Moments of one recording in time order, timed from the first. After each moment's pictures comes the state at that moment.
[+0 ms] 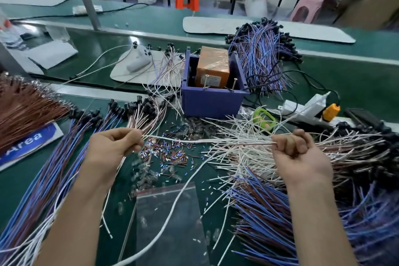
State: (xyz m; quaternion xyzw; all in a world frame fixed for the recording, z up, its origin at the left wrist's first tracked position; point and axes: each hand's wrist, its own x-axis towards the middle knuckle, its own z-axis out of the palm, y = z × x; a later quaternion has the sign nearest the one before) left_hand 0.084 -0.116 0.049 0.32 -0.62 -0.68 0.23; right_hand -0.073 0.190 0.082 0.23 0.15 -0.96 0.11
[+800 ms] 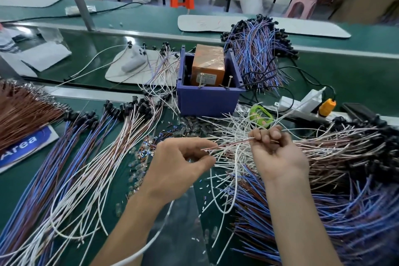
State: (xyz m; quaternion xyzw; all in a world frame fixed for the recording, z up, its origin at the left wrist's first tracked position) left_hand 0.063 -0.008 0.076 0.12 -0.81 -0.56 0.13; right_hand -0.056 0.156 0.088 0.23 0.14 -0.96 0.13
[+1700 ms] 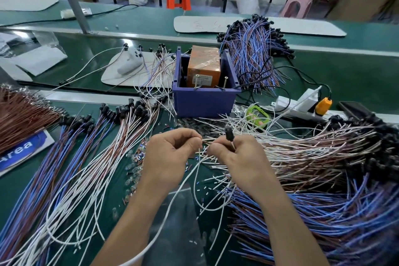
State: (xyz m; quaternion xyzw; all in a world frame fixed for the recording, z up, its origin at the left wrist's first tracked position) left_hand 0.044 -0.013 0.064 0.17 -0.75 -0.61 0.21; right_hand -0.031 0.145 0.073 -0.22 0.85 -0.47 0.13
